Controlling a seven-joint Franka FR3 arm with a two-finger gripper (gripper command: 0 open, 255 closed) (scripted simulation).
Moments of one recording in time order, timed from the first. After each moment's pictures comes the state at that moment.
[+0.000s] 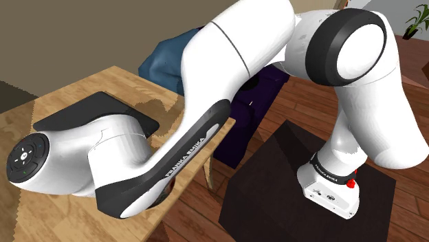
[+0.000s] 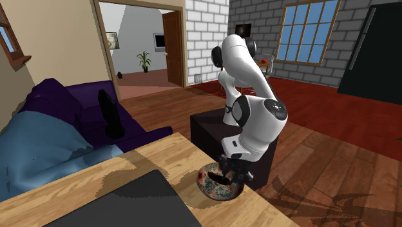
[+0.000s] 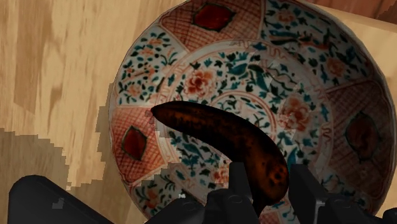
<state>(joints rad) 0.64 0.73 0.43 -1.51 -0.62 1.94 0.78</state>
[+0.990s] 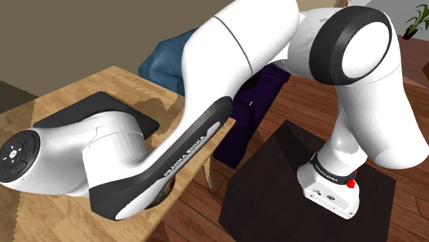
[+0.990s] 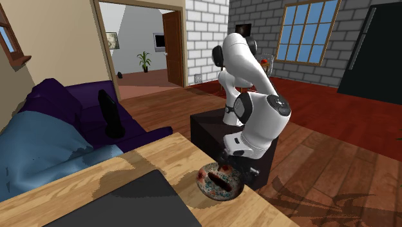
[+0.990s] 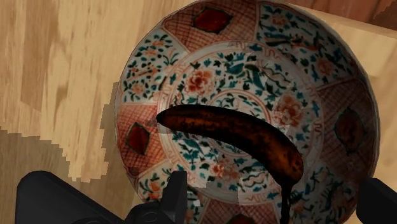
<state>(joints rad) 0.65 0.72 0.44 -1.50 -0.61 1.92 0.78</state>
